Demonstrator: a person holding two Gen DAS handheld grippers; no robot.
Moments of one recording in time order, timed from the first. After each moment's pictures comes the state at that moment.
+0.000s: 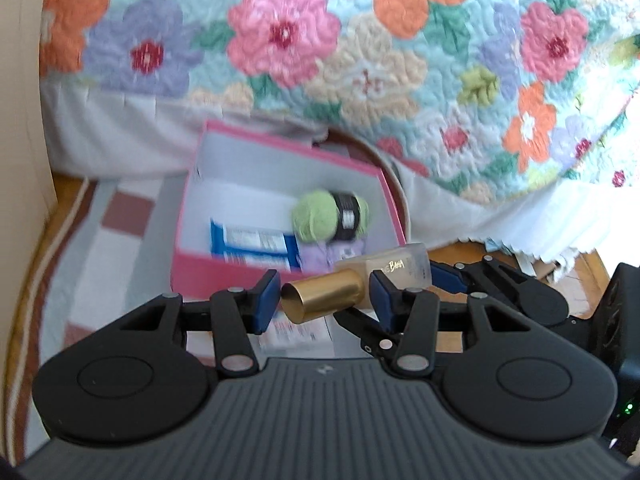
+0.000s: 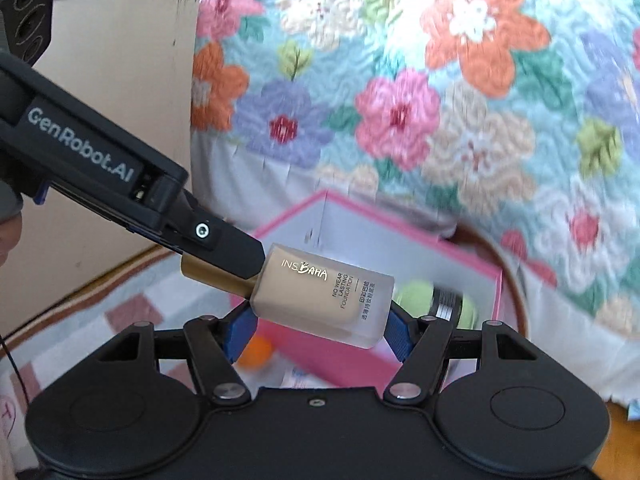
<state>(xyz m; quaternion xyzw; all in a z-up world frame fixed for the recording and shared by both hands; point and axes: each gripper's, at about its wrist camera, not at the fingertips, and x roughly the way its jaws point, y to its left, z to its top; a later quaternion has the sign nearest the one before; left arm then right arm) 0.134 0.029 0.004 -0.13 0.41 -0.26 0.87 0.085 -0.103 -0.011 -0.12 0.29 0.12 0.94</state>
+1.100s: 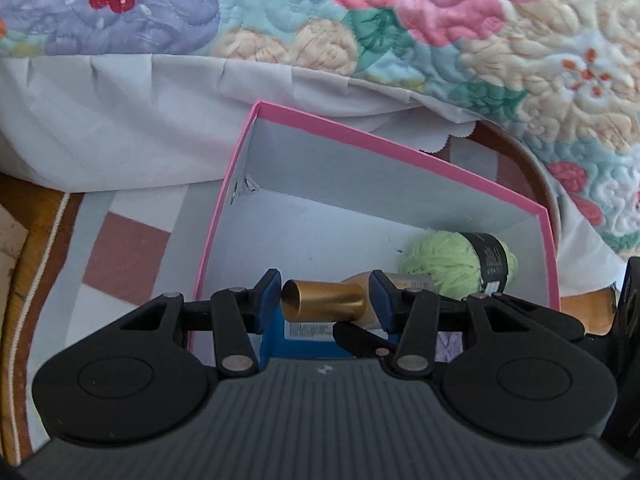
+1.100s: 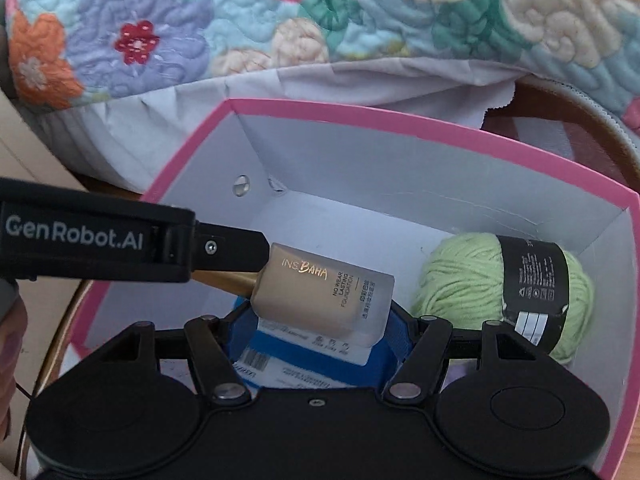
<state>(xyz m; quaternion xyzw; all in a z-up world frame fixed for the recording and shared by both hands) 0.330 -0.020 -0.108 -0.11 0.52 -0.15 0.83 0.306 -0.151 -0.117 0.05 0.50 0.12 0.86</state>
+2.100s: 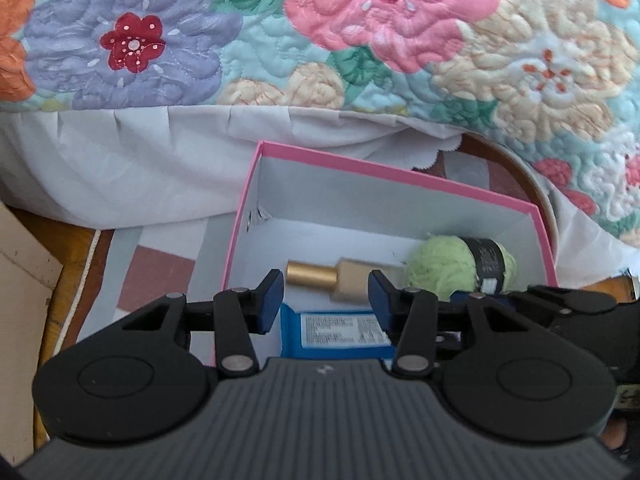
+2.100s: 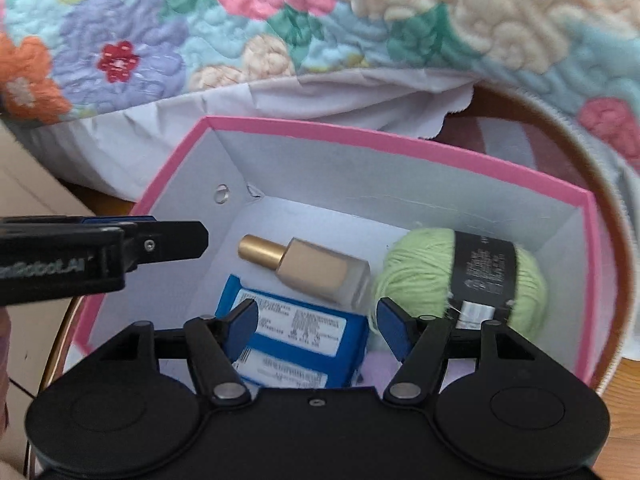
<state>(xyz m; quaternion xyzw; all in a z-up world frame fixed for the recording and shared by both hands) 0.308 -0.015 -0.074 -0.06 0.48 -0.15 0.86 0.292 -0.172 -0.098 0.05 0.50 0.11 0.86</state>
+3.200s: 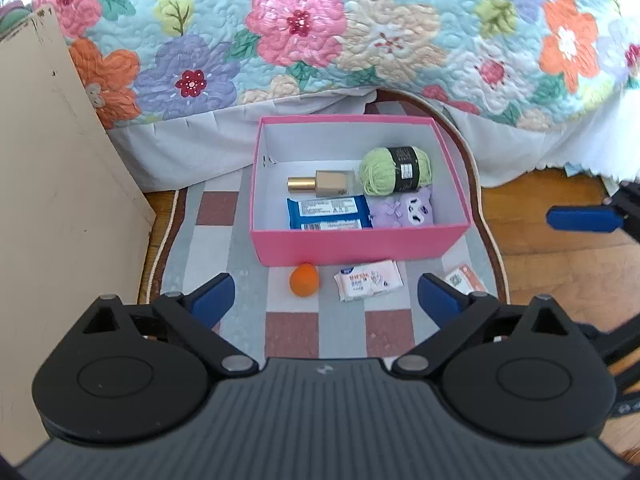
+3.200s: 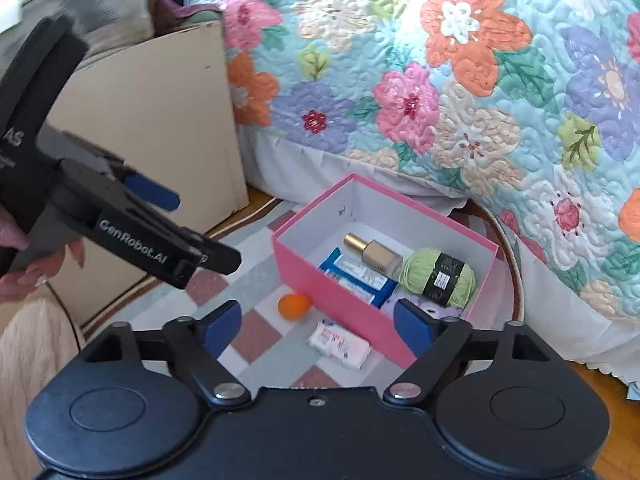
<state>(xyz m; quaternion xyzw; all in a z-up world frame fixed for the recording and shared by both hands) 0.091 -0.009 0.061 0.05 0.47 -0.15 0.87 0.039 -0.154 0.070 -0.08 0.38 0.20 0.90</state>
